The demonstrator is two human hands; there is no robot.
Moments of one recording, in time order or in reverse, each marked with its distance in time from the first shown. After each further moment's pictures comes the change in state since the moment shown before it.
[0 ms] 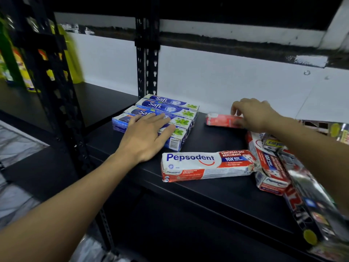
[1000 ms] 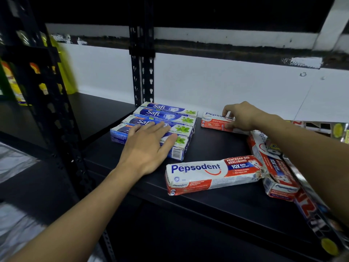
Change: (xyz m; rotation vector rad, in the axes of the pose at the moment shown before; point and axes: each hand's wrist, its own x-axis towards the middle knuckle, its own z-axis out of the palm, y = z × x) left_hand -0.001 0.002 -0.002 0.015 -0.016 -0.022; right_hand 0.035 -0.010 0.011 0.134 -0.139 0.126
